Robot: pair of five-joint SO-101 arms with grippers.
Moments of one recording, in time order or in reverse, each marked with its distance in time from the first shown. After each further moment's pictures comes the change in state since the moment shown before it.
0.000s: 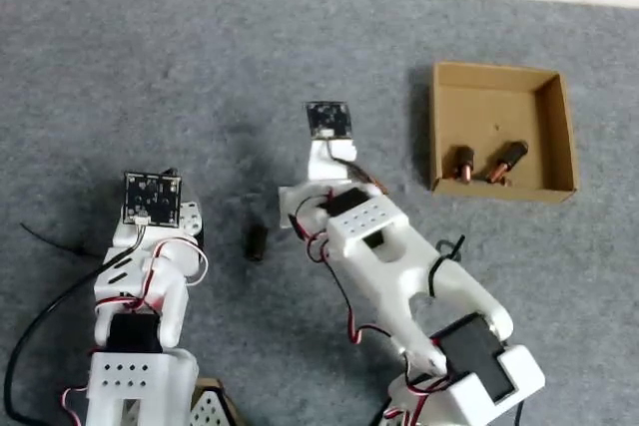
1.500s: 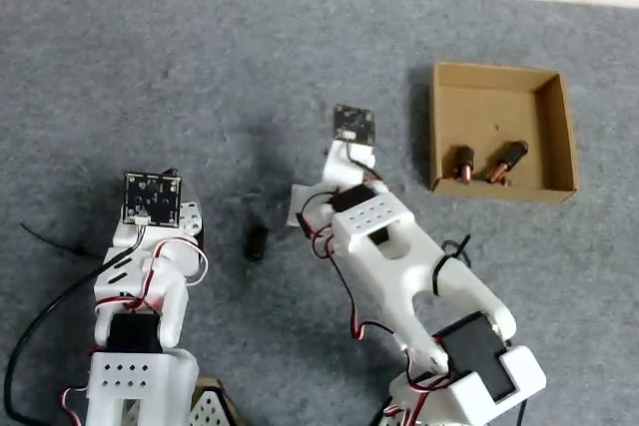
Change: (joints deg) left arm 0.0 0.0 0.0 0.0 0.0; right arm 1.6 0.0 -0.4 5.6 -10.9
